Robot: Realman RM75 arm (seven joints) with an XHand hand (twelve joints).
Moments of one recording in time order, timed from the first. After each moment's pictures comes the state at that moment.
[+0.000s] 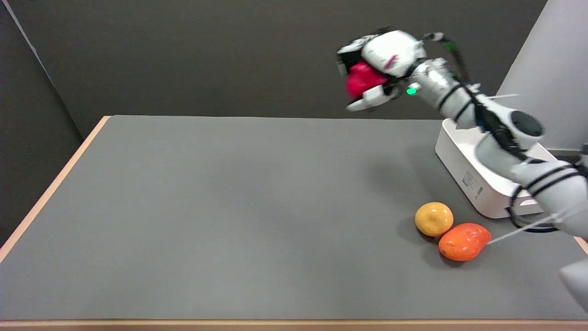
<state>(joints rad) 0.47 -0.82 -1.73 1.33 -0.75 0.34 1.39</state>
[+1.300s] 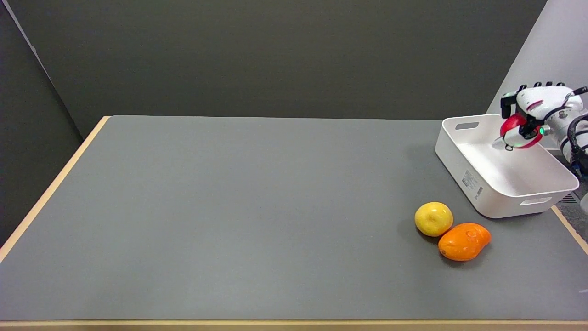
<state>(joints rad) -0.12 -0.66 -1.22 1.30 -0.72 -0.10 1.39</state>
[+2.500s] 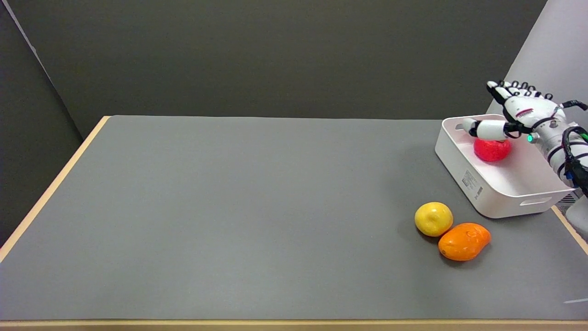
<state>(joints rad) -0.14 -0.76 -1.19 1.35 -0.69 -0.07 1.49</state>
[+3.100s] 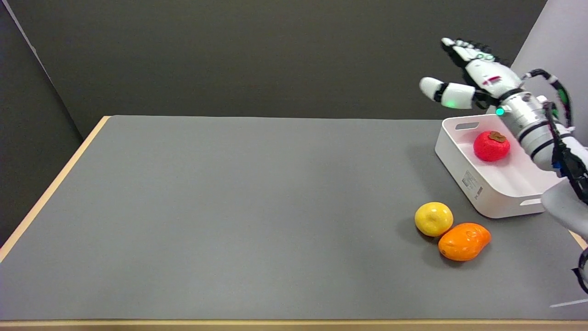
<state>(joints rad) -0.09 -0.80 -1.23 1.60 -0.62 0.01 1.62</state>
